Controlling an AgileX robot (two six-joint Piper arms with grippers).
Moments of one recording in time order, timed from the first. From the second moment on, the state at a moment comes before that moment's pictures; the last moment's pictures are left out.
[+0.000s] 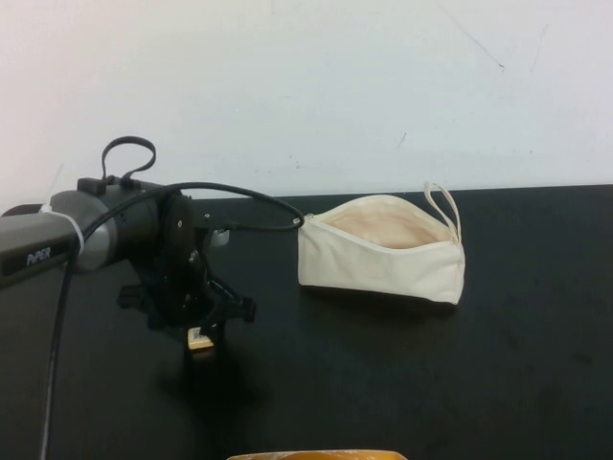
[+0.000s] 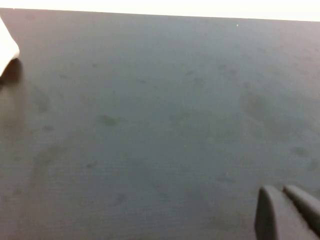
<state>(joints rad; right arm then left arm) -0.09 -0.01 0.02 -0.09 0.42 -0.01 -0.33 2.01 -1.37 -0.01 0.77 -0.19</state>
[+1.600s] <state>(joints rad) -0.09 -0.01 0.02 -0.09 0.42 -0.01 -0.63 2.01 -1.80 0.13 0.62 -0.06</state>
